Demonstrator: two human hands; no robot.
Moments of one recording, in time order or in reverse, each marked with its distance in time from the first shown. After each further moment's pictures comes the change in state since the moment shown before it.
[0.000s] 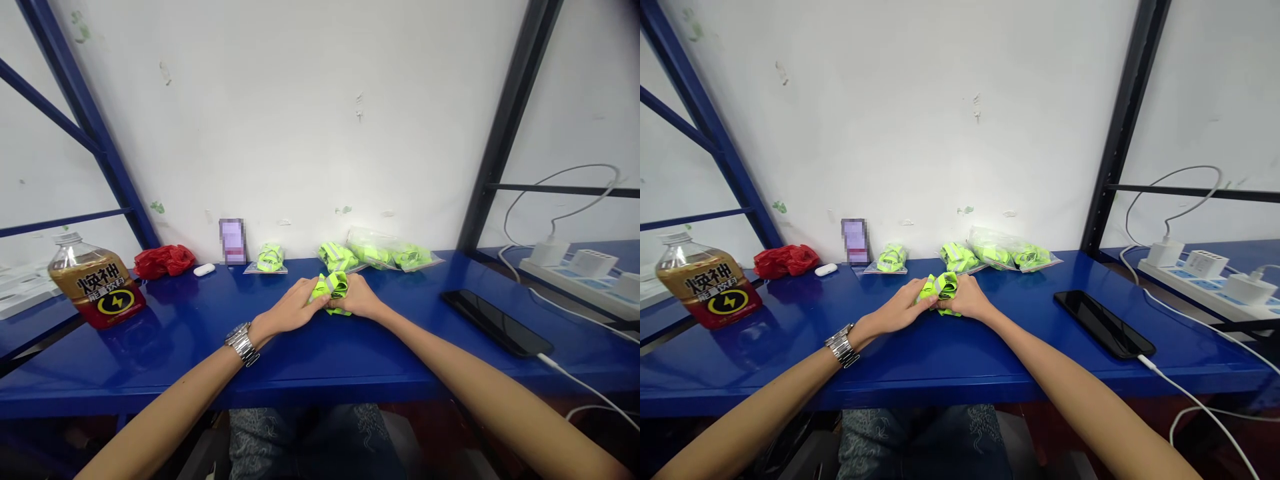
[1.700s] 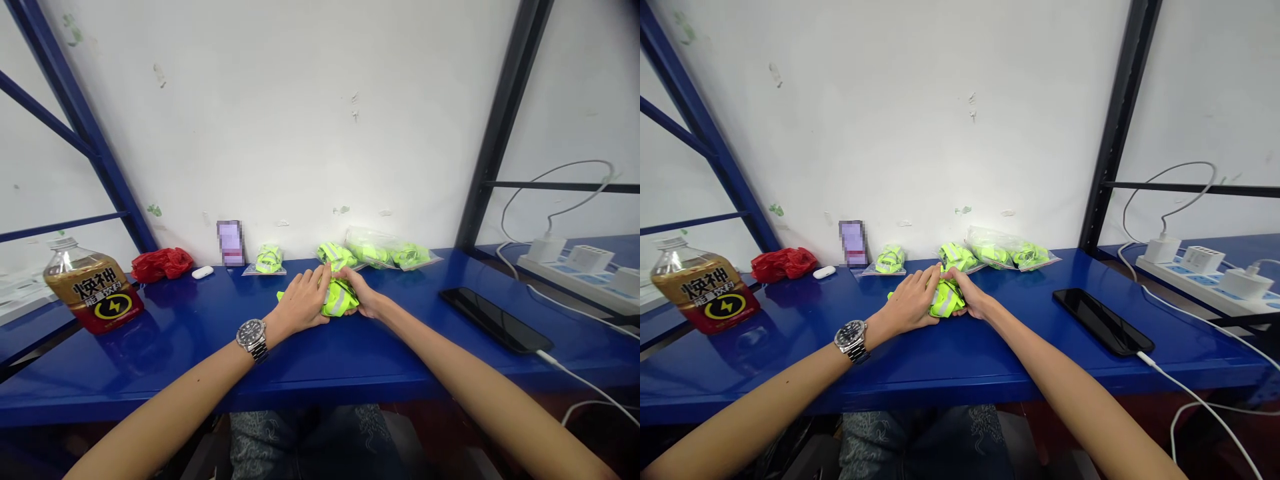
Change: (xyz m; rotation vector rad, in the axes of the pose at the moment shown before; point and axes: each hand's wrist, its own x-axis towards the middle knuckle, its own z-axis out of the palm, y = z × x) left_hand 0.011 0.007 0.014 0.815 0.088 0.175; right_hand 0.001 -0.011 -0.003 0.690 -0.121 0.520
